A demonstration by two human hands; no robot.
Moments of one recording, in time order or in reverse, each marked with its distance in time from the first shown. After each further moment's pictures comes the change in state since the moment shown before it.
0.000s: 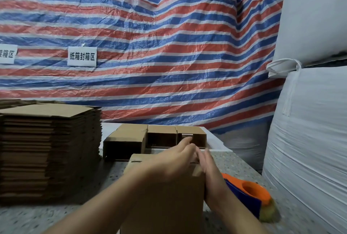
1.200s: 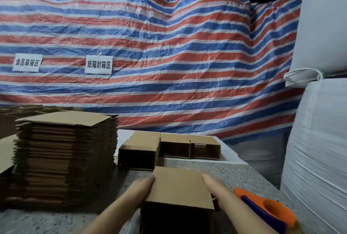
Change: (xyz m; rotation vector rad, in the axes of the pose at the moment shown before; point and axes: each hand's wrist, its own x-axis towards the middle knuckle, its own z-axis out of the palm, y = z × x) left_hand -0.016 -0.128 -0.015 -0.683 0.309 -0.653; right_hand 0.082 0.021 -0.008 -0.546 0.341 0.495
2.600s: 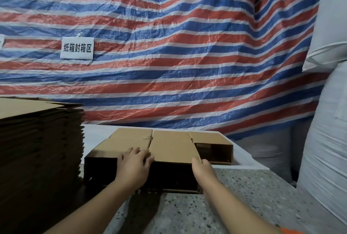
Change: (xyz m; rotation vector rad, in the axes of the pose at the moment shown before) left_hand 0.259 0.028 0.006 1.000 0.464 0.650; right_hand 0.194 -0.054 0.067 0.120 0.154 -0.206
